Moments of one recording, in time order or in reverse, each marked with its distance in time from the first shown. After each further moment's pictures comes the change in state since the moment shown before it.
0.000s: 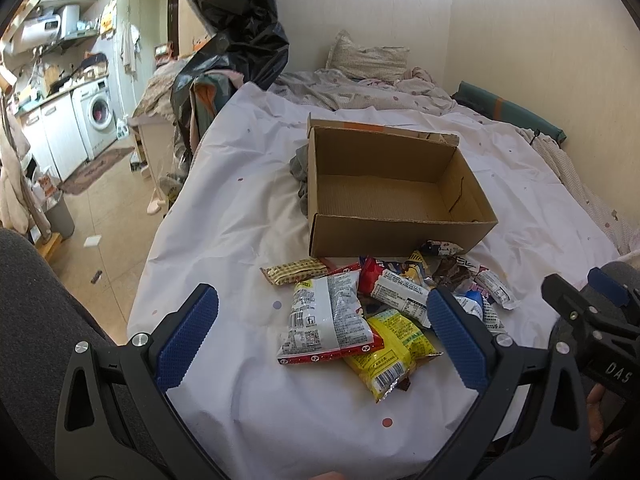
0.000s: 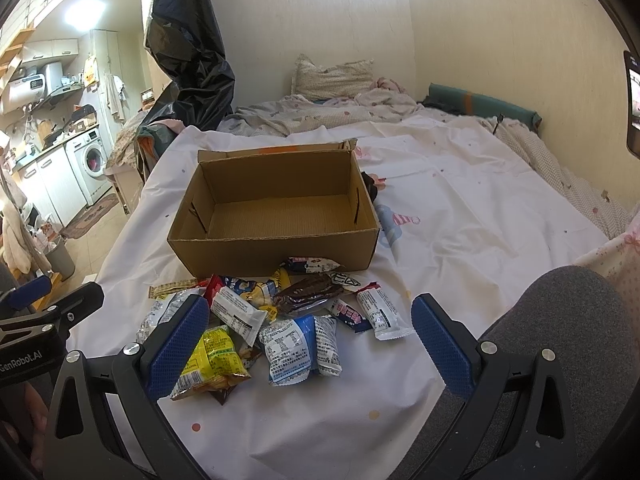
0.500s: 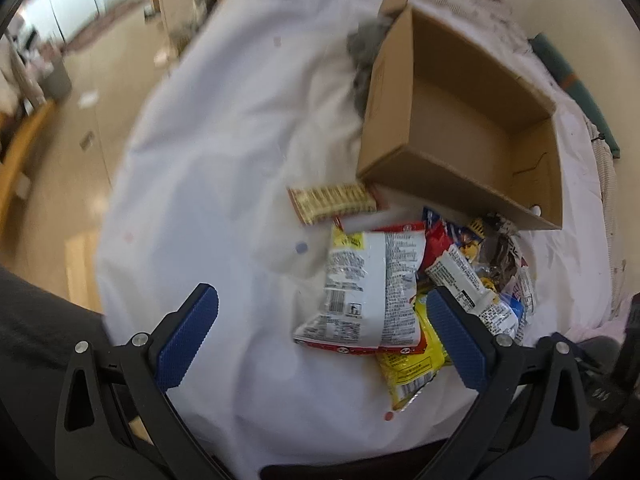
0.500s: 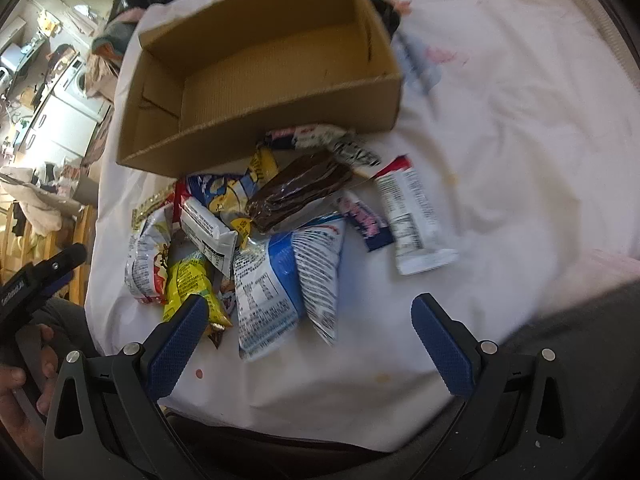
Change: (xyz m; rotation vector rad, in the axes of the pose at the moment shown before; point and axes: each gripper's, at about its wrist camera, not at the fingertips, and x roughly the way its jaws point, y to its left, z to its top) left arm 0.118 0.052 0.022 -0.284 0.541 -0.009; right arm 0.134 -0.034 0.010 0.116 0.663 0.167
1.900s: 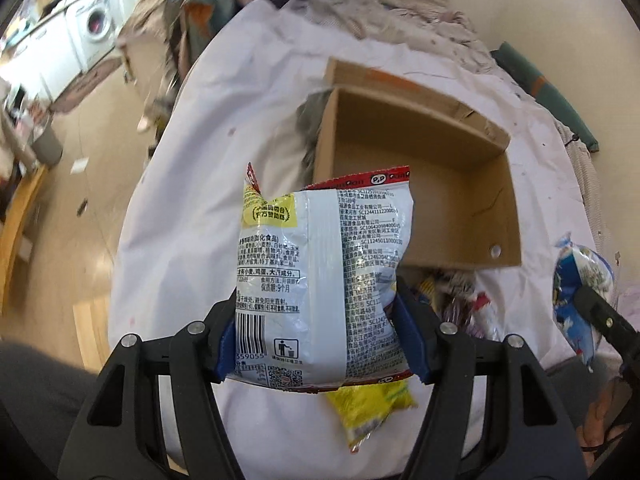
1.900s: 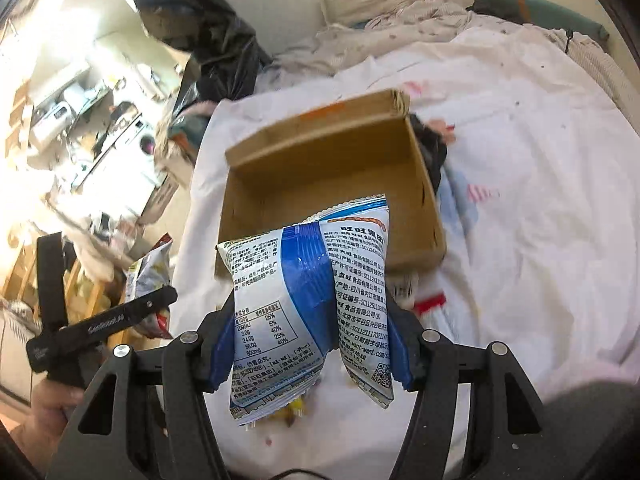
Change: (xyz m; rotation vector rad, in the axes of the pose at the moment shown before) left arm -0.052 -0.065 0.052 0.134 -0.184 -0.010; right arm -0.090 0.021 0.056 -0.034 -0.380 0.170
